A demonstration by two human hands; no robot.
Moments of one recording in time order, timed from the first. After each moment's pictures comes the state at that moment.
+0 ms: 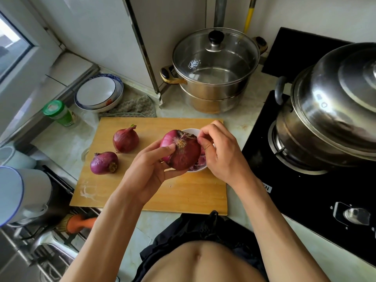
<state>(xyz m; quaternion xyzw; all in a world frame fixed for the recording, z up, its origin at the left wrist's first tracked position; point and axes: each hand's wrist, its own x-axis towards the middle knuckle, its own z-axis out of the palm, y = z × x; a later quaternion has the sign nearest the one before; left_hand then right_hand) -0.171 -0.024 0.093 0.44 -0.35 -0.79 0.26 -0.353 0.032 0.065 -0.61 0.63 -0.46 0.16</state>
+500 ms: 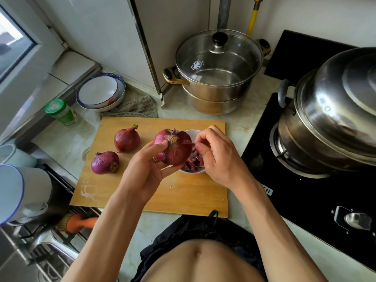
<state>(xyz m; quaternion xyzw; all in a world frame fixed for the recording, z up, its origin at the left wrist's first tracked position) -0.172 -0.024 0.097 0.48 -0.29 -0.77 0.32 -0.348 0.032 0.067 -0.63 0.62 -0.43 0.19</state>
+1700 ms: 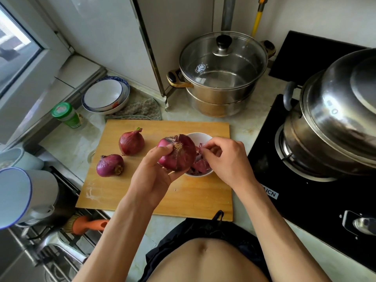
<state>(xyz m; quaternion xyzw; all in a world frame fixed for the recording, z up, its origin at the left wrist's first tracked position) -0.176 -0.022 0.090 0.46 -0.22 -0.79 0.35 -0.352 0.026 0.058 -0.52 0.72 -0.41 0.22</state>
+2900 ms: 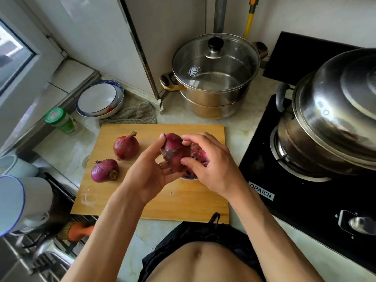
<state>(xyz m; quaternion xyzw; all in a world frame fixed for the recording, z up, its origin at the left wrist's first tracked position) -0.186 -0.037 0.102 0.51 -0.29 -0.78 0.24 -0.342 0.030 0.071 -0.62 0.58 -0.48 0.21</state>
